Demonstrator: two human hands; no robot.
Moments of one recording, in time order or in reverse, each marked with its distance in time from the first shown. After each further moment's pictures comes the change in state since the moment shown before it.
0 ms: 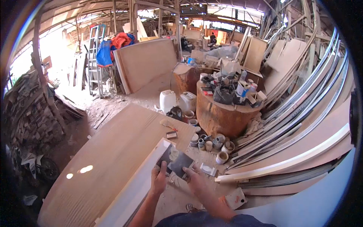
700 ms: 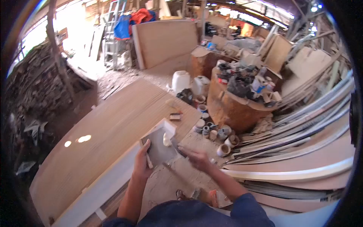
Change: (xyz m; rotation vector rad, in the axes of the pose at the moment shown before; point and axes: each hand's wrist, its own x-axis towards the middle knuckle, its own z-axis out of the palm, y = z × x) left_hand -0.003 0.047 0.033 -0.535 0.219 -0.341; right_hand 0.073 -0.057 -0.073 -1.282 -0.809 -0.987
